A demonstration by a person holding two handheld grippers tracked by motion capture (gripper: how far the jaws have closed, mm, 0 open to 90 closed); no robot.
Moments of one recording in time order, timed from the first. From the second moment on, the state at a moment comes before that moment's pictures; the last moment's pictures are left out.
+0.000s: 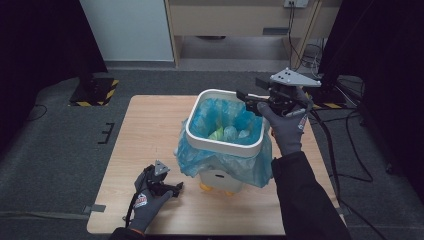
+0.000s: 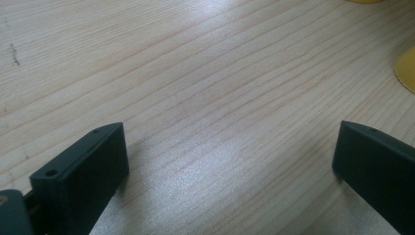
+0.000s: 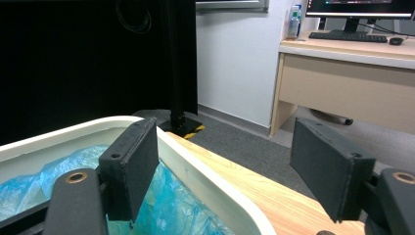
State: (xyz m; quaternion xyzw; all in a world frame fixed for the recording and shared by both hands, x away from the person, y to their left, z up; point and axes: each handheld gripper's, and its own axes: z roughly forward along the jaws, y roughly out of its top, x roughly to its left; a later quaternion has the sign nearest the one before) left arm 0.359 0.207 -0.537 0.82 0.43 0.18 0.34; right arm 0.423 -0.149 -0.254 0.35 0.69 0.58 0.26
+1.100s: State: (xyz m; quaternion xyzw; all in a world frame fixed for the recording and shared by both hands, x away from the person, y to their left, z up) left arm 0.359 0.206 -0.537 0.82 0.43 0.18 0.34; right arm 0.429 -0.143 -0.271 0.35 0.74 0.52 0.25
